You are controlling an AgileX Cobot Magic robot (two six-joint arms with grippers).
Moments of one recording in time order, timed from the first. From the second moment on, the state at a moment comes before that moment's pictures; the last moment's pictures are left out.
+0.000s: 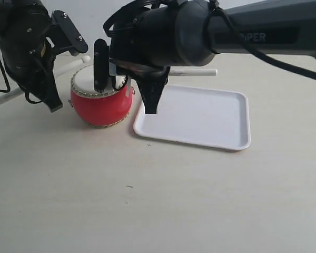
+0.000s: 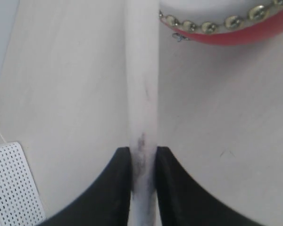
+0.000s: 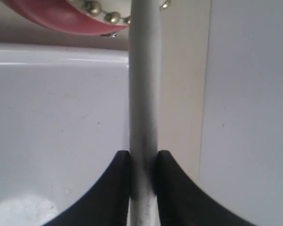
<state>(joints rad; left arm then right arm) -0.54 1.79 -1.27 0.66 0.96 0.00 0.71 2.11 -1.60 -0.88 0.87 -0.15</state>
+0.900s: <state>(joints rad) -0.54 1.81 -1.27 0.74 0.97 0.00 0.71 2.16 -1.62 -0.91 0.86 -0.16</state>
